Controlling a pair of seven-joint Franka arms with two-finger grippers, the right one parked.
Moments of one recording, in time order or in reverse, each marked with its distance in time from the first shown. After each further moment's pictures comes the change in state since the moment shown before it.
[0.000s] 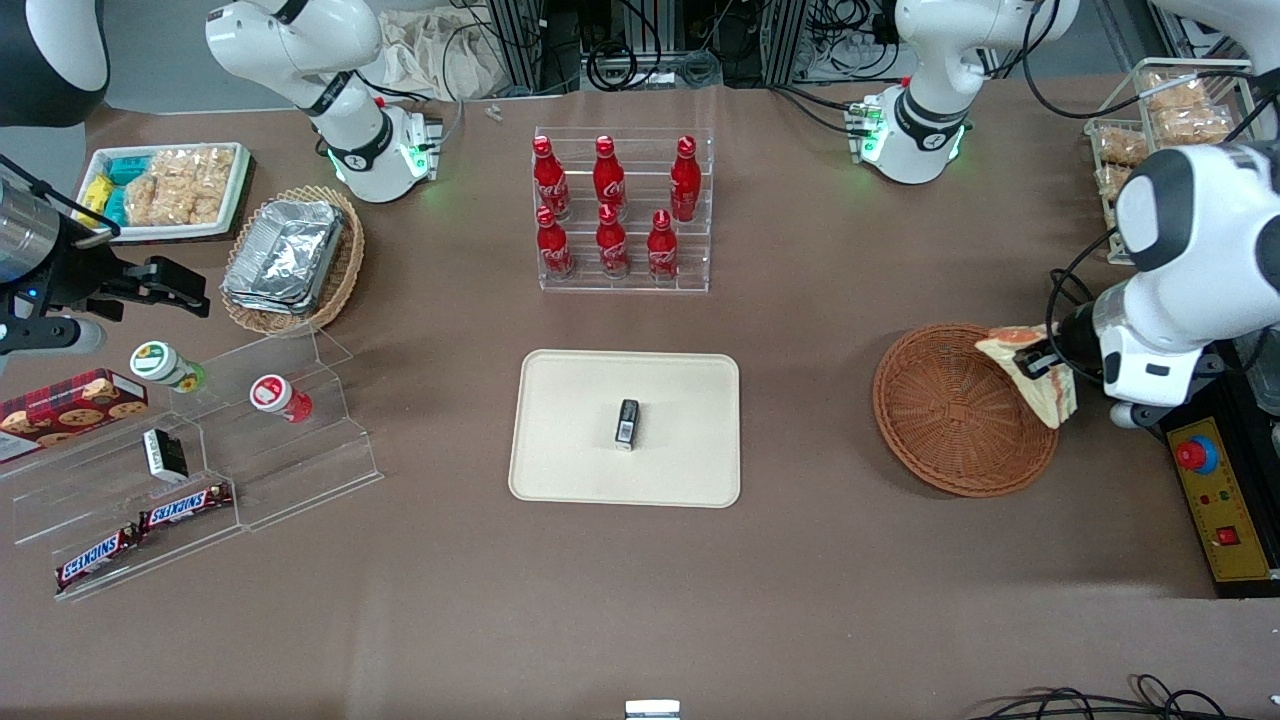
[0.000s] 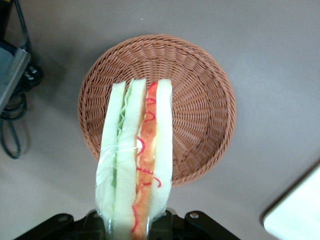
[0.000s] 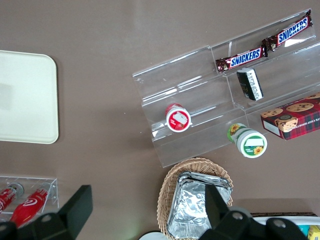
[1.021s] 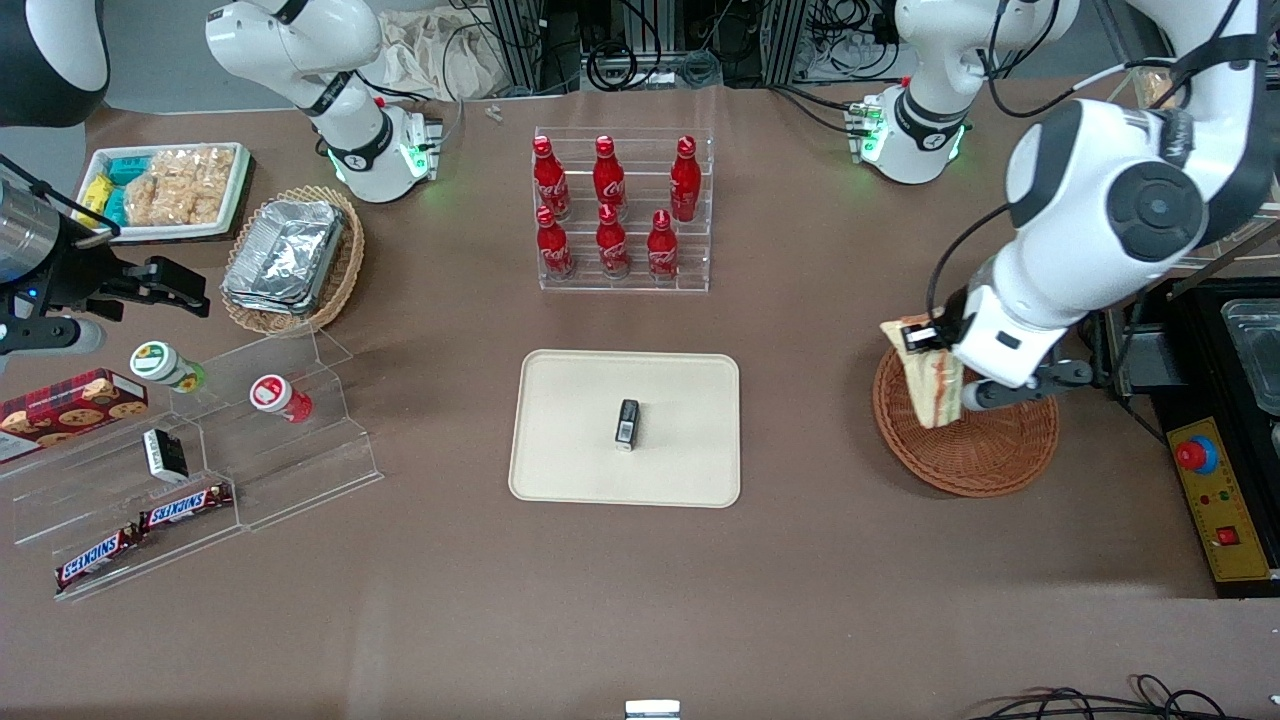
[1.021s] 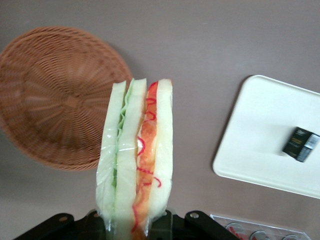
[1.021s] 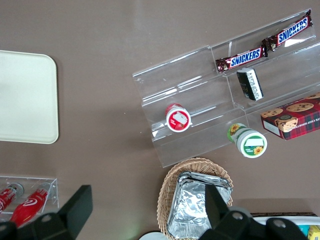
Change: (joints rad) arm -0.015 0.029 -0.277 0.106 -0.034 0.020 0.032
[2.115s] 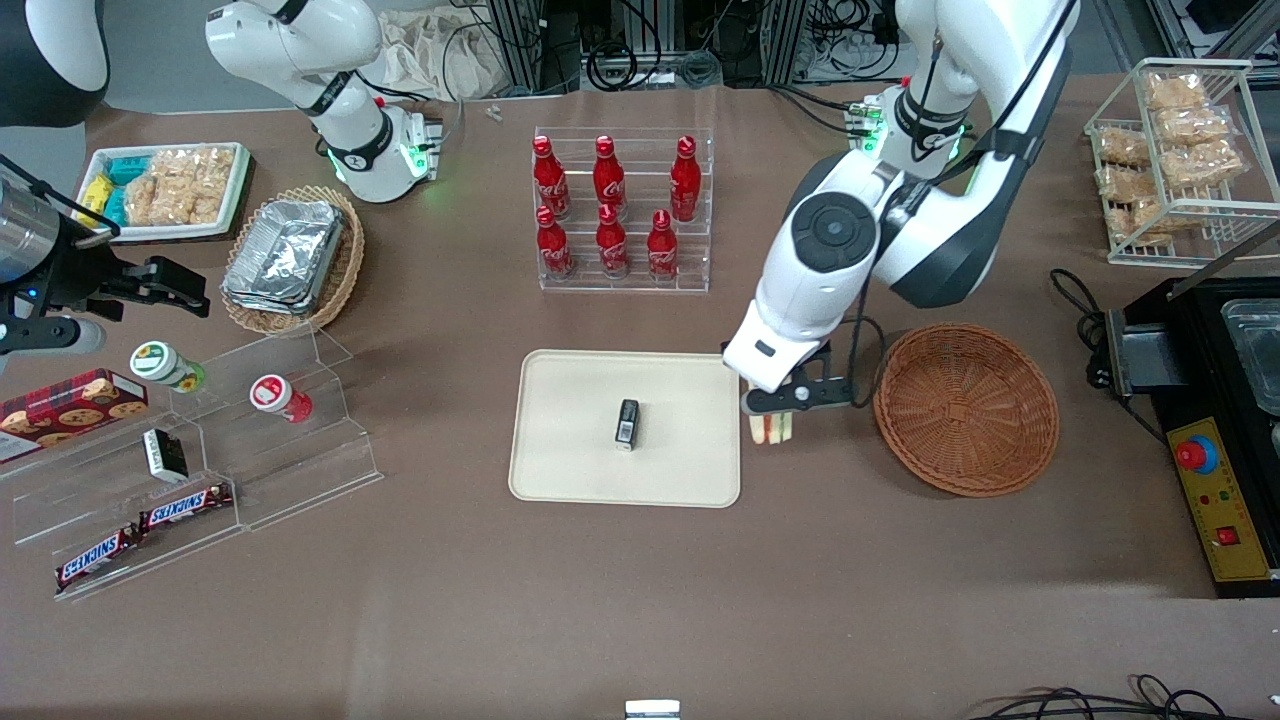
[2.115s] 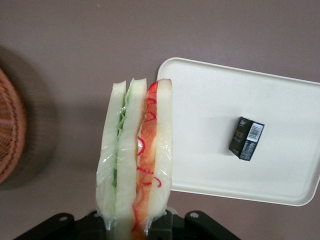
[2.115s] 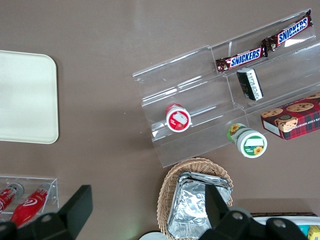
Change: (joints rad) arm -0.233 0.277 -0.102 0.171 0.162 0.140 -0.277
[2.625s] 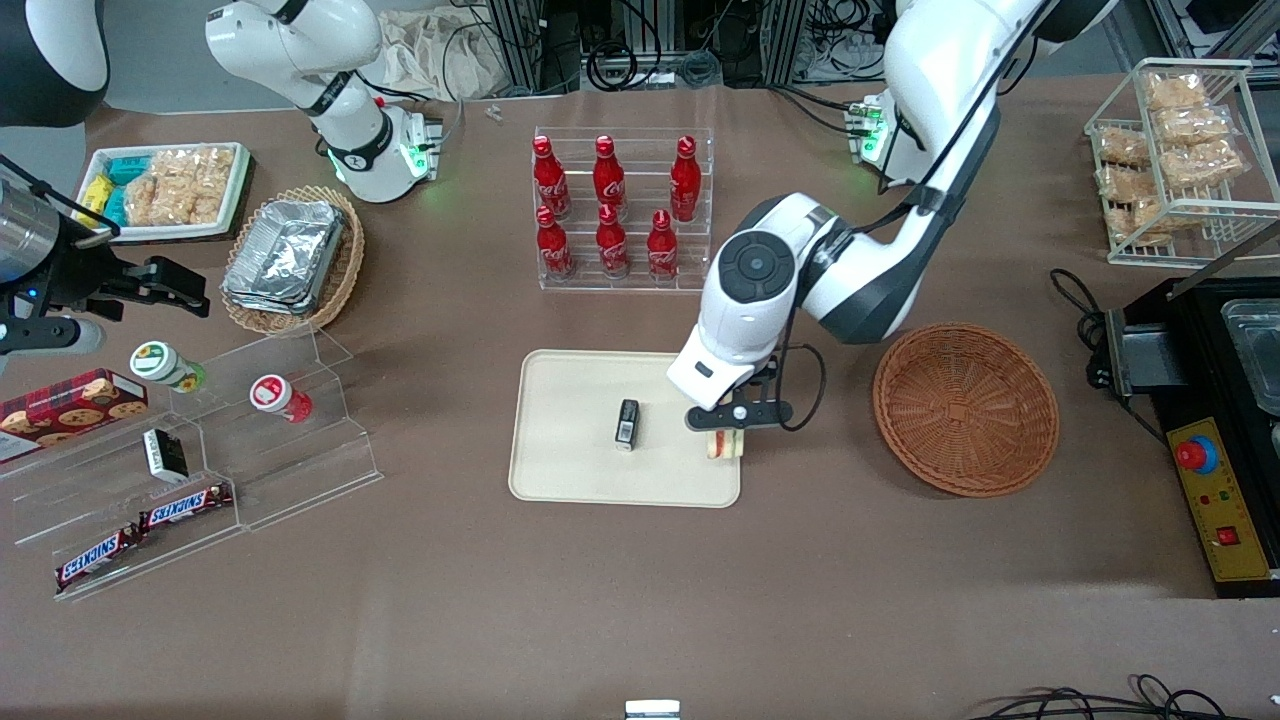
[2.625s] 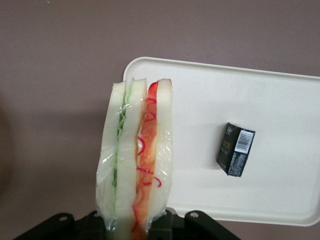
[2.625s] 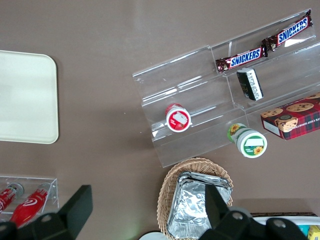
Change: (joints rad) arm -0.069 0.147 0.000 0.042 0.097 0.121 -0.049
